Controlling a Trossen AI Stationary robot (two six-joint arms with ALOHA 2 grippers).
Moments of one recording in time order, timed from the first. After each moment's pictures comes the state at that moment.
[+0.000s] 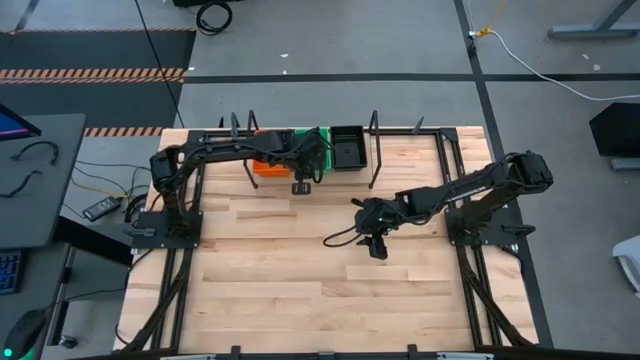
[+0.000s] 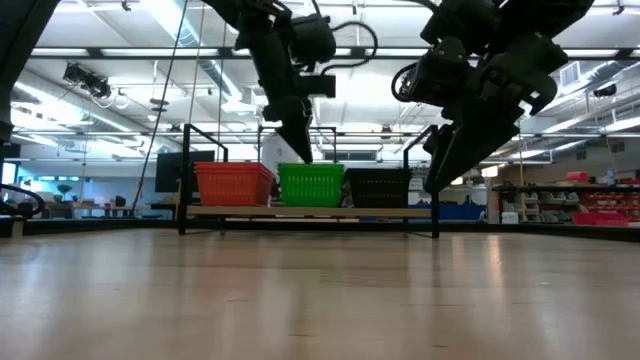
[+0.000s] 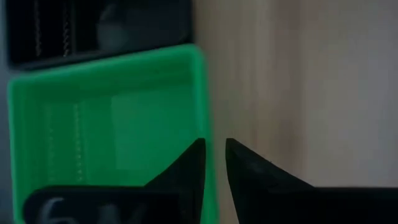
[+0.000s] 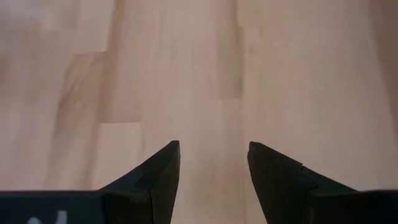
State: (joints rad) left arm 0.32 1.86 1.52 -0.75 -0.13 0.44; right arm 0.08 1.46 0.73 -0.17 -0.10 0.16
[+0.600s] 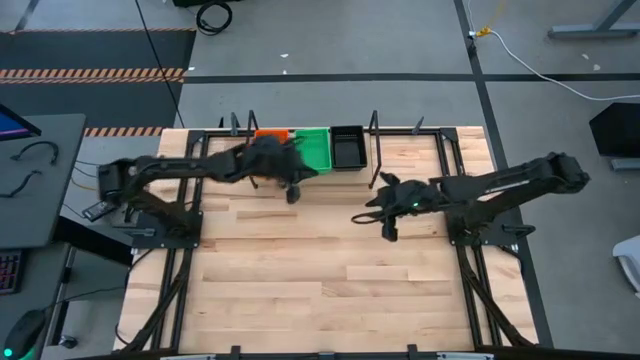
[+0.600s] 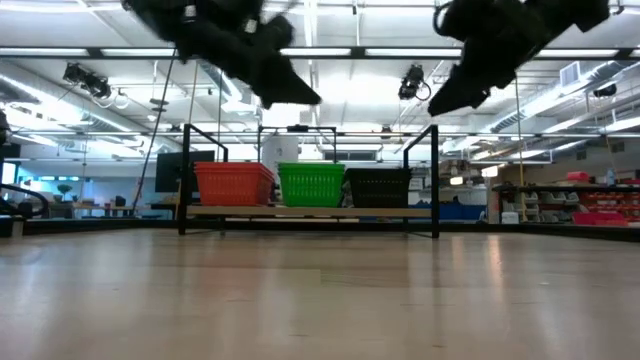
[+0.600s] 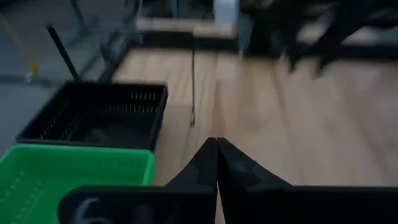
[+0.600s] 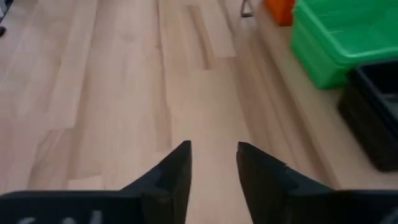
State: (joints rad) left arm 0.31 1.45 0.94 0.07 0.16 0.11; right arm 0.08 1.10 0.69 -0.25 0.19 0.16
